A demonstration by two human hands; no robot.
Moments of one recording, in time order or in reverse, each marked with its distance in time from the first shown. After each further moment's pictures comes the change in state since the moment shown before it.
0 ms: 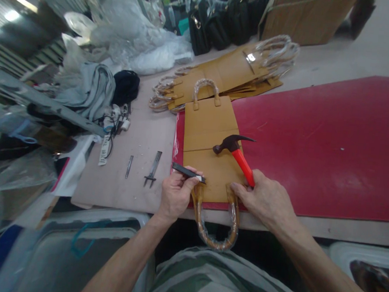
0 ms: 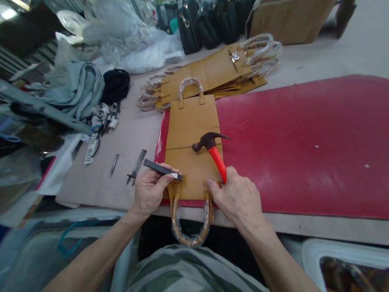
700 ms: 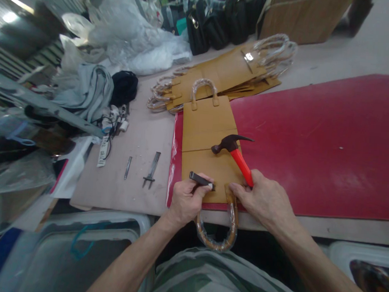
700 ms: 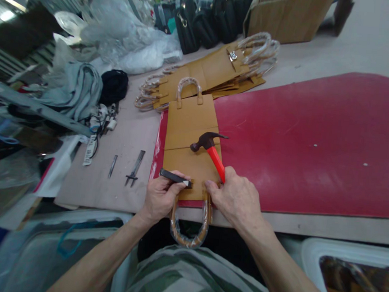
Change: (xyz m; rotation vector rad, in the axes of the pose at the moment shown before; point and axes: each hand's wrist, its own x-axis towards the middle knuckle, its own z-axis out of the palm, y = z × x) left_hand -0.007 -0.004 0.016 0.220 -0.155 0.199; right_hand -0.002 0.000 -0.002 0.022 -0.017 0.012
